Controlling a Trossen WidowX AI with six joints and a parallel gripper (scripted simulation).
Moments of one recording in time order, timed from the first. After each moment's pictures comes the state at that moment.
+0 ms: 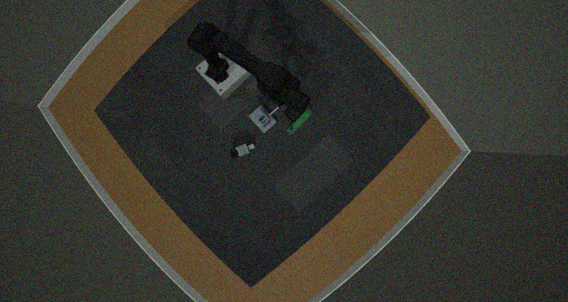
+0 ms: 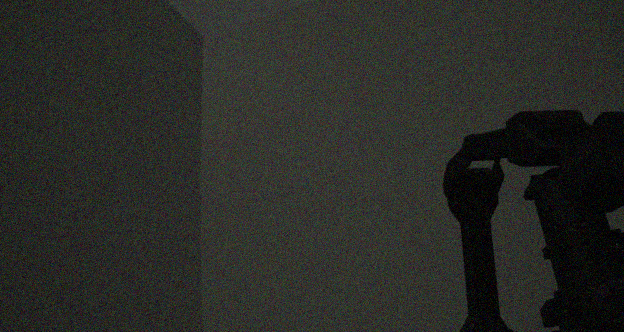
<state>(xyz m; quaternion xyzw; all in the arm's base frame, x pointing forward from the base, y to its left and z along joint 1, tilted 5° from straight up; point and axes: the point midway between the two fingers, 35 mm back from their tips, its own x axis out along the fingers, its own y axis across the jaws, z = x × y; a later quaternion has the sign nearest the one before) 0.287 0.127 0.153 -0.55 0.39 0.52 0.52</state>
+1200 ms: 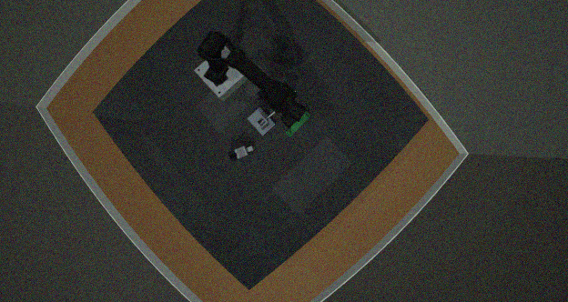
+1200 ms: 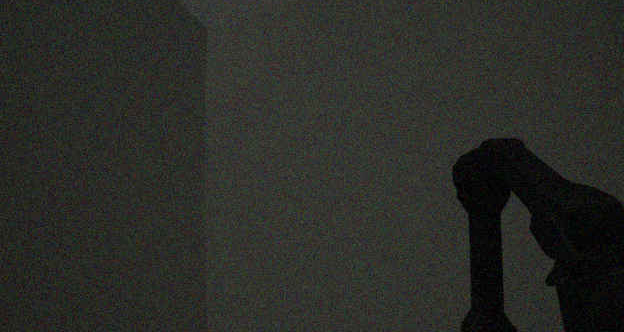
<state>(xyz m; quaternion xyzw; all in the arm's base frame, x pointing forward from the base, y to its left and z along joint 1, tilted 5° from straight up) 0.281 0.132 0.049 -0.52 0.44 0.54 0.50</state>
